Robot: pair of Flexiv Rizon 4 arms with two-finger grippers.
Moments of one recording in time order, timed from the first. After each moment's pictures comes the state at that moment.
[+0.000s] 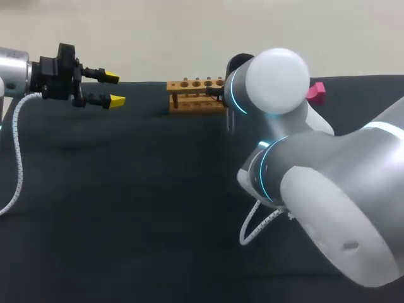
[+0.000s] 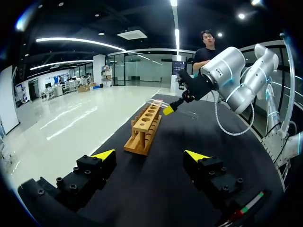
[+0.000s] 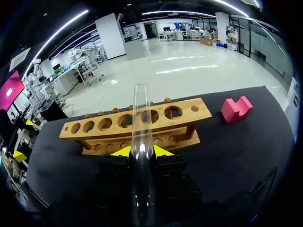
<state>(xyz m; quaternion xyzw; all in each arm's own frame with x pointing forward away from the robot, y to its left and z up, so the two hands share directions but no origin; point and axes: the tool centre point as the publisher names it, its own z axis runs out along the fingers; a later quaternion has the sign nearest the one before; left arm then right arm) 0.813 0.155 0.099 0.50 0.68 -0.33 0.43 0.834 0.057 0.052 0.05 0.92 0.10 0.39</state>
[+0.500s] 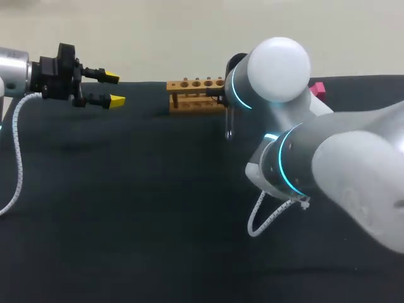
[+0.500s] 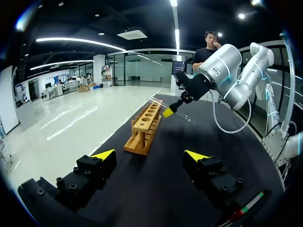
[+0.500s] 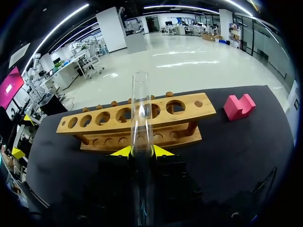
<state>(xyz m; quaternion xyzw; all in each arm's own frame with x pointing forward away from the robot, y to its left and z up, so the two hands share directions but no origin) 0.813 0.155 0.099 0.50 0.68 -0.33 0.43 0.833 0.058 0.045 0.04 0.93 0.10 0.35</state>
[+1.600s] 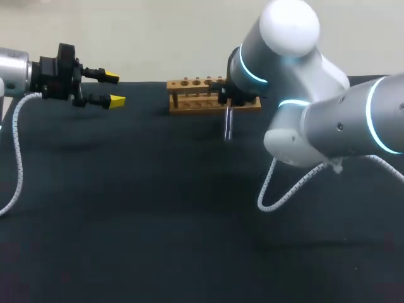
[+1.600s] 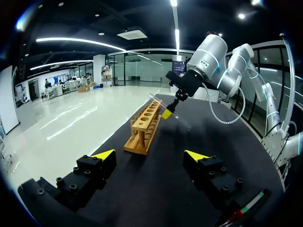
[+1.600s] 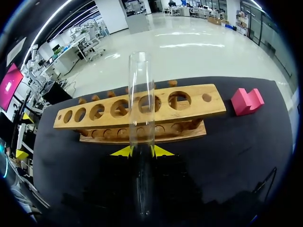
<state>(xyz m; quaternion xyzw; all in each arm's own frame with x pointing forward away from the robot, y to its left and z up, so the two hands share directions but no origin) 0.813 0.155 0.099 0.50 0.68 -0.33 0.43 0.831 0.059 0.040 0.03 0.96 0.12 0.26</state>
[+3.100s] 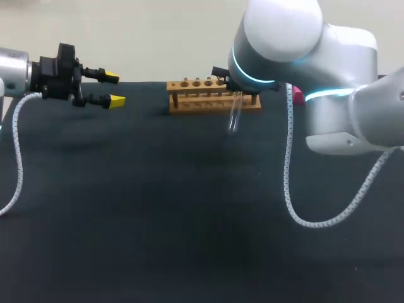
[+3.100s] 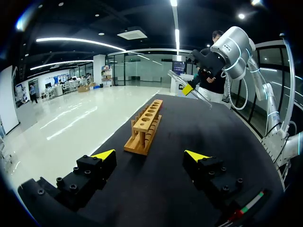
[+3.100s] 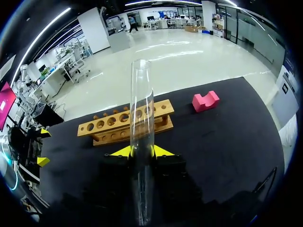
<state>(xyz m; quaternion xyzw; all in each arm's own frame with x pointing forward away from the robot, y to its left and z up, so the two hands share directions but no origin) 0.813 0.155 0.099 0.50 0.68 -0.33 0.43 0.774 0.038 0.128 0.12 0.93 0.07 0.33</state>
